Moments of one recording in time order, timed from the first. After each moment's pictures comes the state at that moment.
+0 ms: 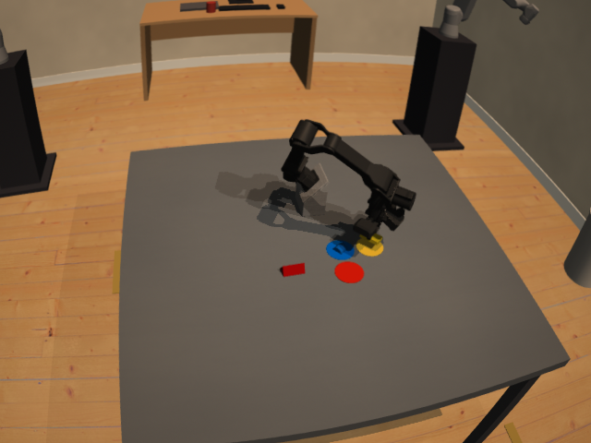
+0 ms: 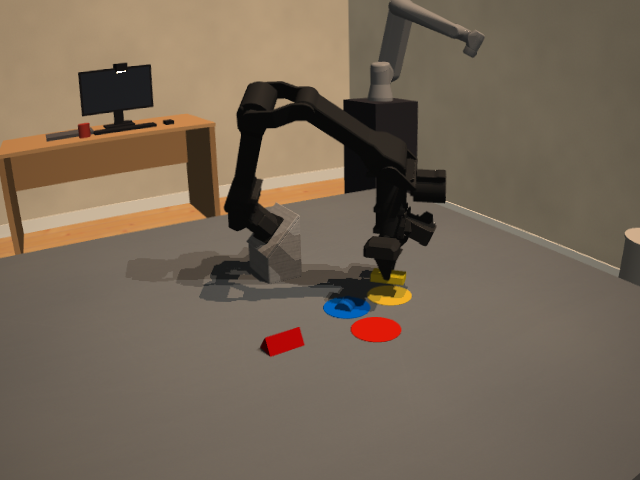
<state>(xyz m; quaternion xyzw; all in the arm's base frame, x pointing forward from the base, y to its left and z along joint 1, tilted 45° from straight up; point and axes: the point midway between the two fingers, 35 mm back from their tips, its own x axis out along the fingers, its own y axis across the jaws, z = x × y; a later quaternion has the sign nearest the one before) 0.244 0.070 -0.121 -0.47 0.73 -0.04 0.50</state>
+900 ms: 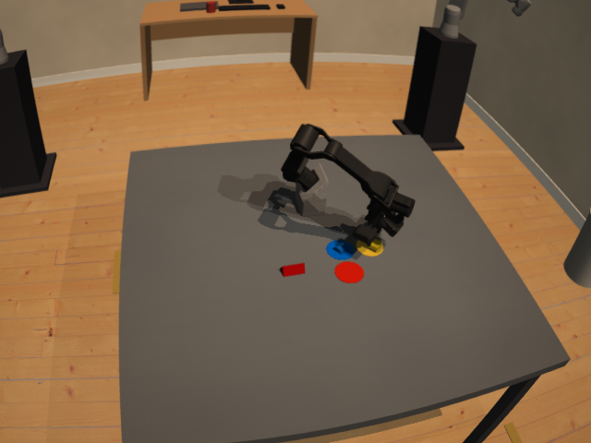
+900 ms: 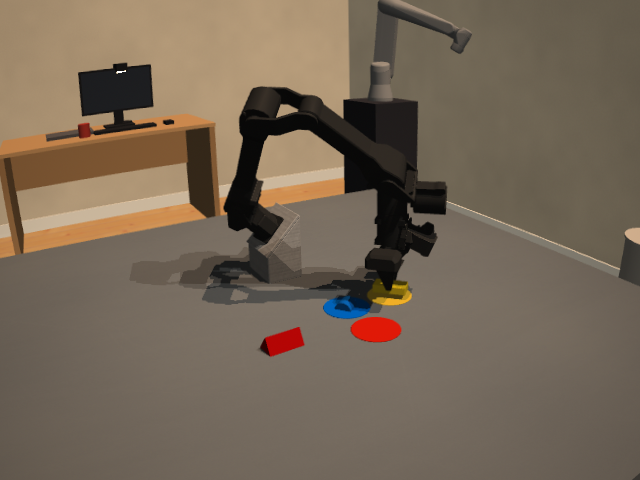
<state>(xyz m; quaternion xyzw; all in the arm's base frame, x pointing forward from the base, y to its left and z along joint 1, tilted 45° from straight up) 0.247 0.056 -0.138 -0.46 0.72 -0.04 0.51</state>
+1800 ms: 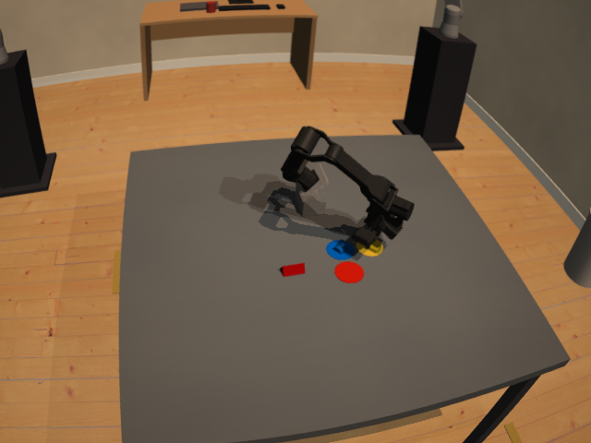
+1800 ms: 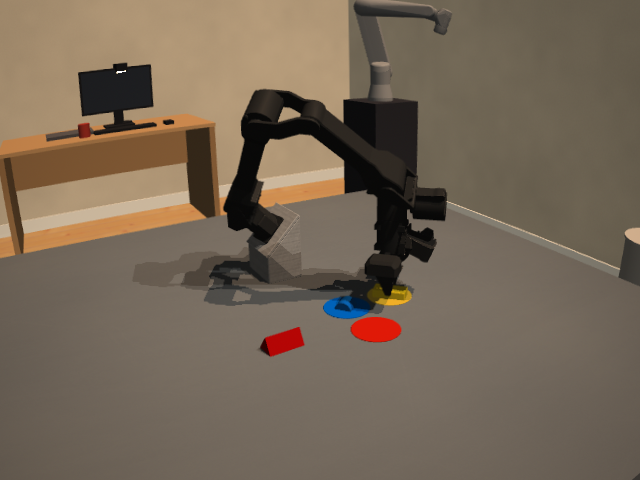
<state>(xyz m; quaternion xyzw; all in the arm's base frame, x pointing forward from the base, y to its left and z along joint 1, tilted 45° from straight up) 0.246 0.048 -0.145 -0.46 0.72 -0.04 0.51</state>
